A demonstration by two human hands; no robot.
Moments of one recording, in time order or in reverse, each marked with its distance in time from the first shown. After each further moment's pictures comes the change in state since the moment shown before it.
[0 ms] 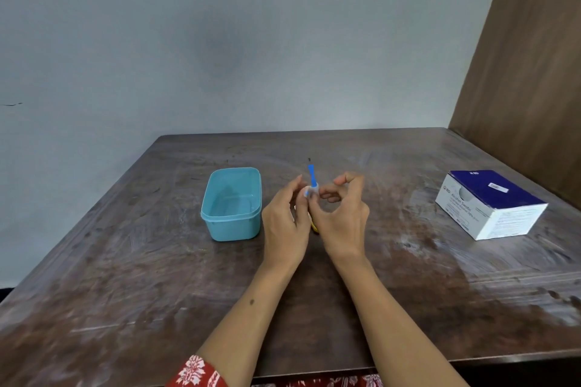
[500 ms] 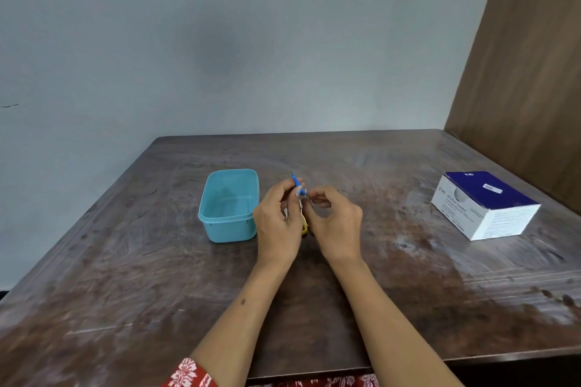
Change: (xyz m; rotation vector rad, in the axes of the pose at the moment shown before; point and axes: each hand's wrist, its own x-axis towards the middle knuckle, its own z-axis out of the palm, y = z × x) left_hand 0.006 -0.004 -0.003 -0.045 0.048 -0.010; right_hand -0.003 0.009 0.002 -0.129 -0.081 -0.061
